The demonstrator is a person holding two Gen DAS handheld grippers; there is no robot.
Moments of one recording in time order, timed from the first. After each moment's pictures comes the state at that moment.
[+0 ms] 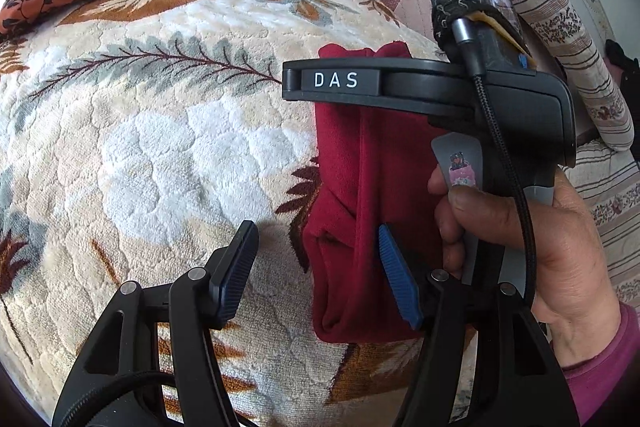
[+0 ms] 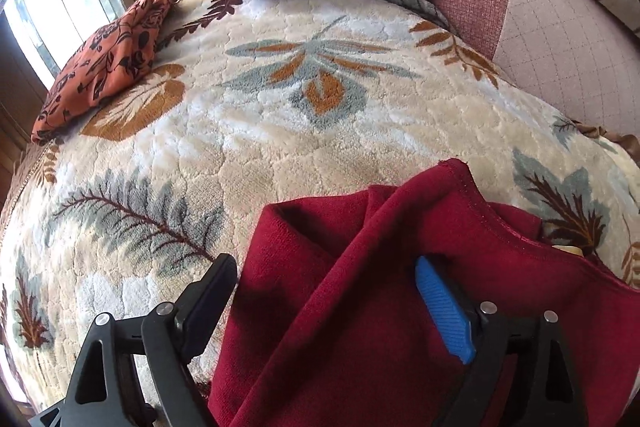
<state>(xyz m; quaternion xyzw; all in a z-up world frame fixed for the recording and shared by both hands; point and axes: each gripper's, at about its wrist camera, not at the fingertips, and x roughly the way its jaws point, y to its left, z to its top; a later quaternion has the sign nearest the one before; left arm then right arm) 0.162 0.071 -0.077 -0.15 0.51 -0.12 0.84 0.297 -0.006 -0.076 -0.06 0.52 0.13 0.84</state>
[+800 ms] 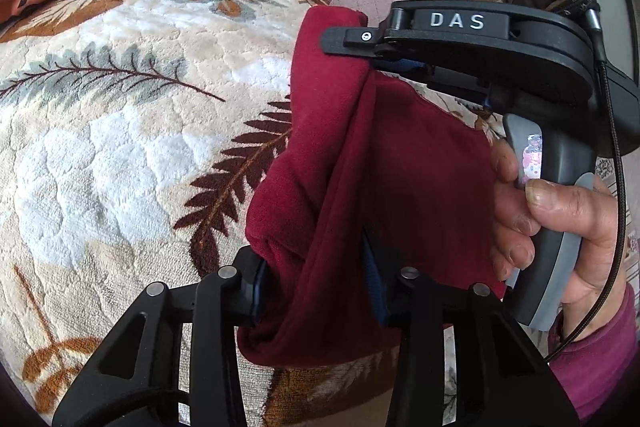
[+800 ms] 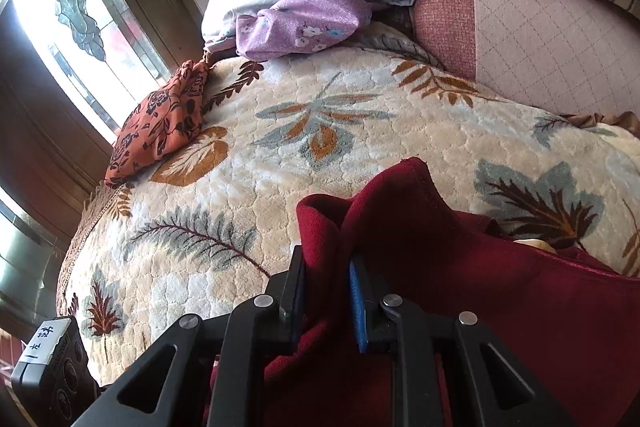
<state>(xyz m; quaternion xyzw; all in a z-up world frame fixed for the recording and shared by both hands) 0.172 0.036 -0.078 -0.16 0.48 -0.21 0.83 0.276 -0.074 -0.020 0.05 0.48 0.21 0.85</state>
